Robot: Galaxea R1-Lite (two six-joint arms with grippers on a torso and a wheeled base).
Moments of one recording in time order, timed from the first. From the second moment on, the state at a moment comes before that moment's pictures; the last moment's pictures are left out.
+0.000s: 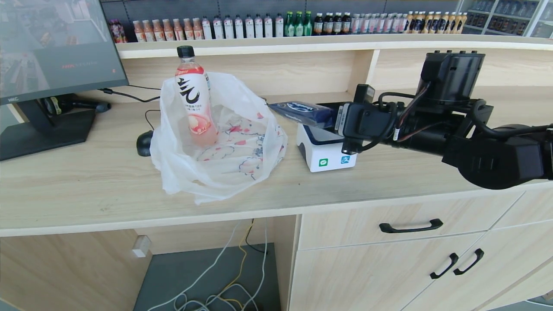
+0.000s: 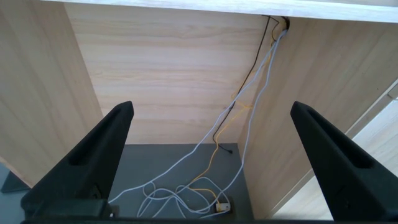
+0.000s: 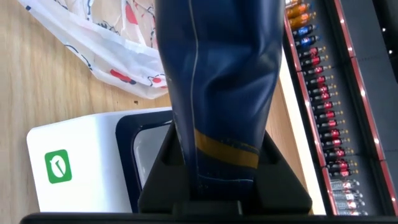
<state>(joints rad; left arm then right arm) 0.00 0.00 0.00 0.00 0.00 -0.01 0.46 1.84 -1.31 -0.52 0.44 -1.30</state>
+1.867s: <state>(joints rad) 0.00 0.00 0.00 0.00 0.00 -0.01 0.48 1.75 -1.35 -0.52 0.50 -1.02</state>
